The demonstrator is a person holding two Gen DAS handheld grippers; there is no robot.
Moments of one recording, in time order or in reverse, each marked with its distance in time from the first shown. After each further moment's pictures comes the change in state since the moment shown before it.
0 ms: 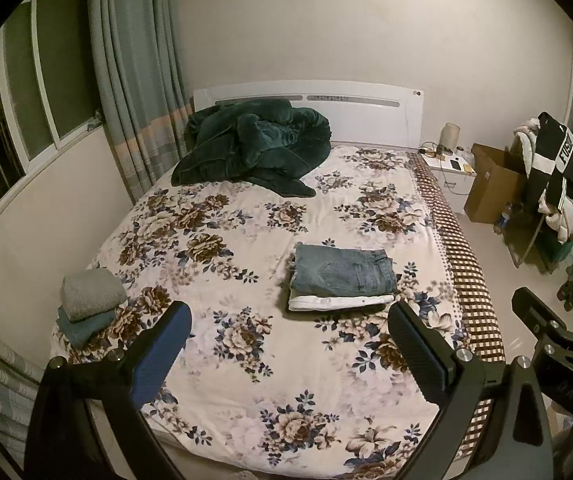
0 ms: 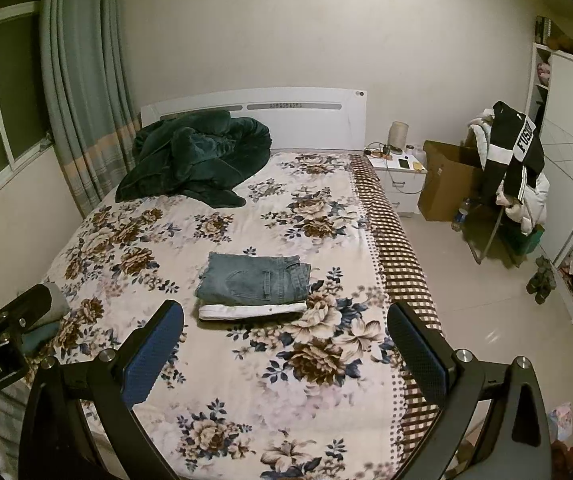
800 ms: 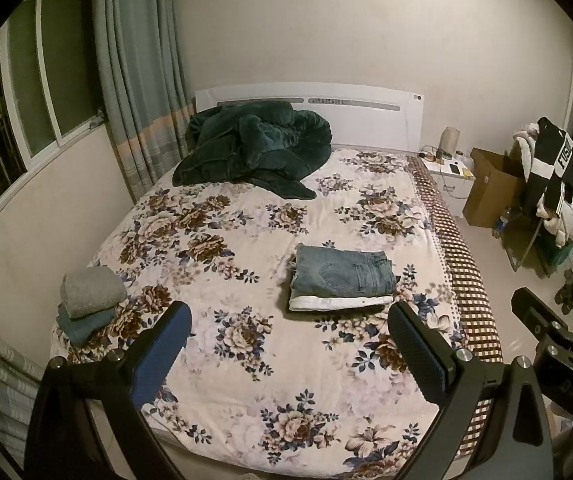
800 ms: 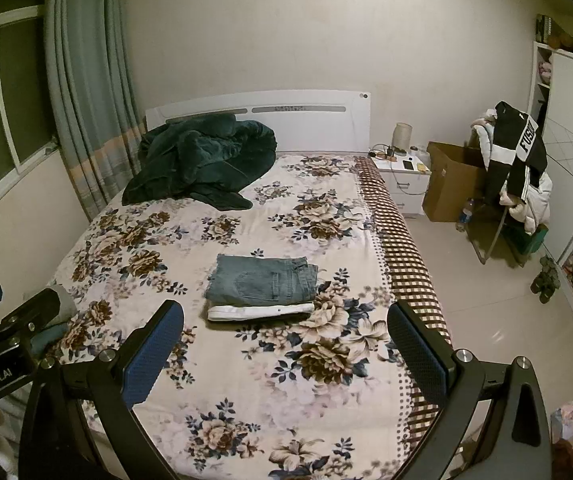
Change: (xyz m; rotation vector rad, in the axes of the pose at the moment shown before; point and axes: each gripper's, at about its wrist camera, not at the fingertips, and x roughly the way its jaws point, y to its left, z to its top) left arm -0.005 0.011 -0.001 -0.004 -0.006 -0.012; right arm 0.001 0.007 0.001 -0.002 -0.001 0.012
